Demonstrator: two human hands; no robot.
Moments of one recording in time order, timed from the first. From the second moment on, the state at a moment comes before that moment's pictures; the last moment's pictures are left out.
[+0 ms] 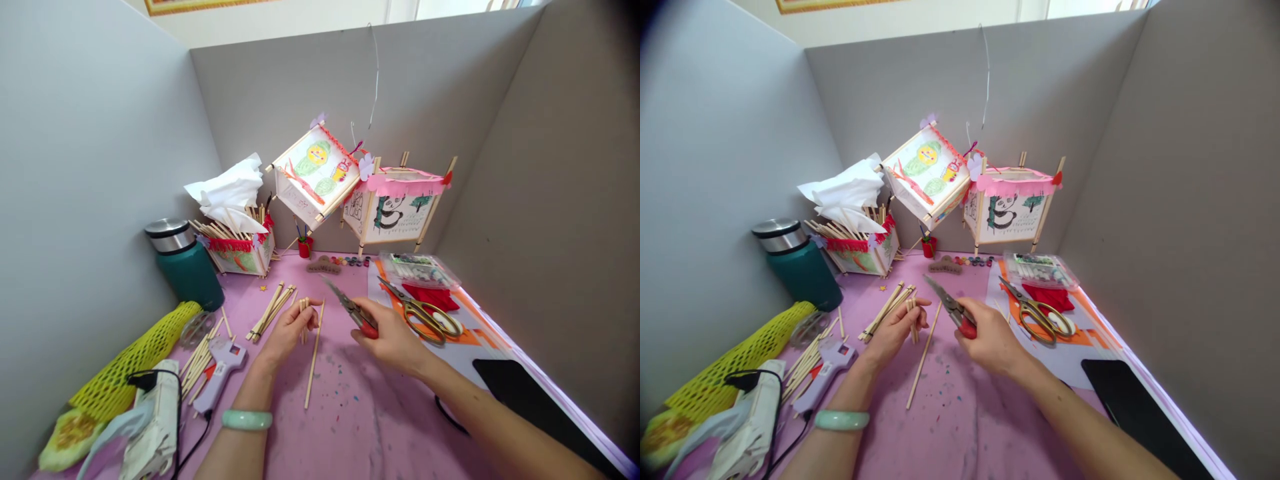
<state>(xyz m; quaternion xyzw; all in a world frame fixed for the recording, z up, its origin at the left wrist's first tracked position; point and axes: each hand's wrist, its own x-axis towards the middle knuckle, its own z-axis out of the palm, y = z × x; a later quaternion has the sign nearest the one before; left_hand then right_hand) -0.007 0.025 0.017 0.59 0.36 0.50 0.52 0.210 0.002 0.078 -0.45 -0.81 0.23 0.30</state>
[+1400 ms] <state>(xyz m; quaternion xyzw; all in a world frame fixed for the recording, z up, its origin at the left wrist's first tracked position) 0.008 0.008 0.026 0.65 0.67 0.18 0.31 0.226 -0.014 0.023 -0.26 -0.58 0.63 0.45</state>
